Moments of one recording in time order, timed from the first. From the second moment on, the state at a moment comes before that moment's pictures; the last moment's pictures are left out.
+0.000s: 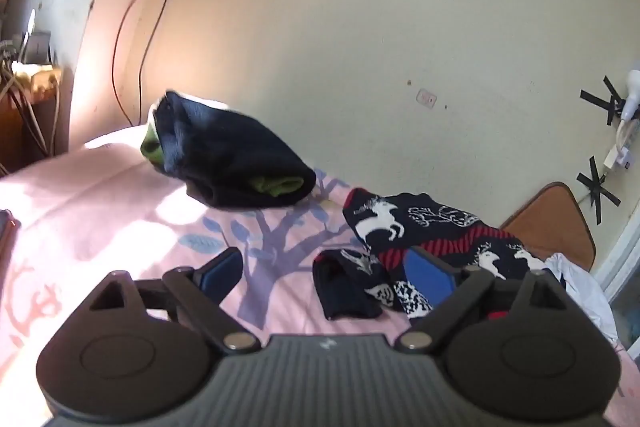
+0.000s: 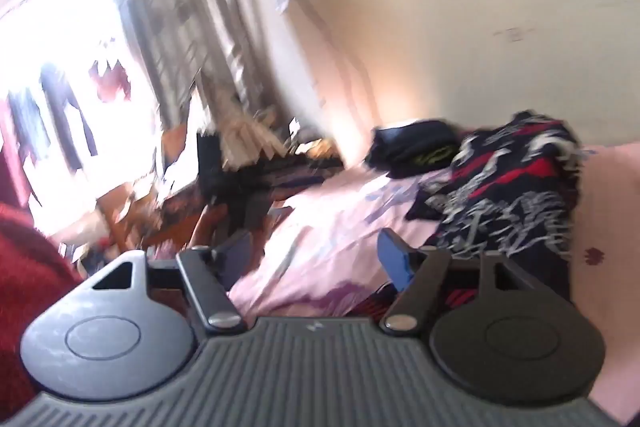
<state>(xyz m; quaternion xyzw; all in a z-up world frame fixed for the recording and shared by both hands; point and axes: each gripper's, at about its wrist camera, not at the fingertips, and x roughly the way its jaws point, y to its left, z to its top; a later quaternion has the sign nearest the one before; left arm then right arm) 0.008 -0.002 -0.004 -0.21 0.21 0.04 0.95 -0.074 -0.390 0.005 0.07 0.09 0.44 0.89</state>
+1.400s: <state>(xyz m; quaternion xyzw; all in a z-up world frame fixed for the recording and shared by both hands) -0.048 0.024 -0.027 -0.21 0.24 0.09 0.94 0.132 -0.406 -0.021 0.27 0.24 0.22 0.91</state>
